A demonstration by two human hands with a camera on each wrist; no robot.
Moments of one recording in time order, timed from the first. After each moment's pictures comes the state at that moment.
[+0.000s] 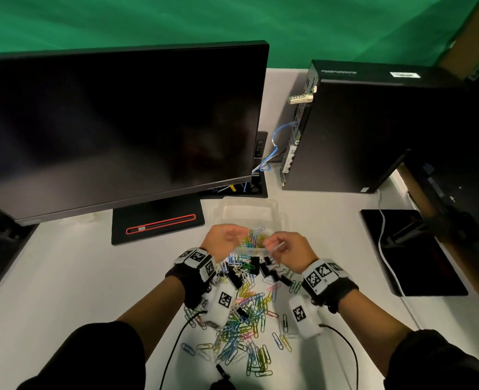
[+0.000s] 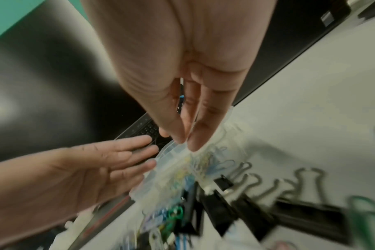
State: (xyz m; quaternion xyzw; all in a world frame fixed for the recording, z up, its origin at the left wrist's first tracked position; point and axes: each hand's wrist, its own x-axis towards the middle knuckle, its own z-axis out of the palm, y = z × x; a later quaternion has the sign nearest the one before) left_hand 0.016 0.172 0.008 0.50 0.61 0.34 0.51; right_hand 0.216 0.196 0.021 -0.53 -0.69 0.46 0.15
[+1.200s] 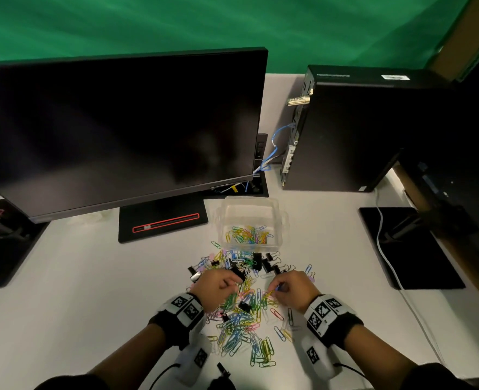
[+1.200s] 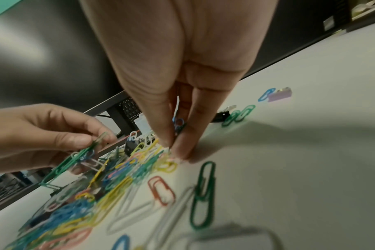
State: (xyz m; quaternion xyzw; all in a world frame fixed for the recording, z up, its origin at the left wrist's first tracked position) left_hand 0.014 0.078 -0.013 0.61 0.64 0.19 0.44; right_hand 0.234 0.129 -0.013 -0.52 -0.75 0.41 0.03
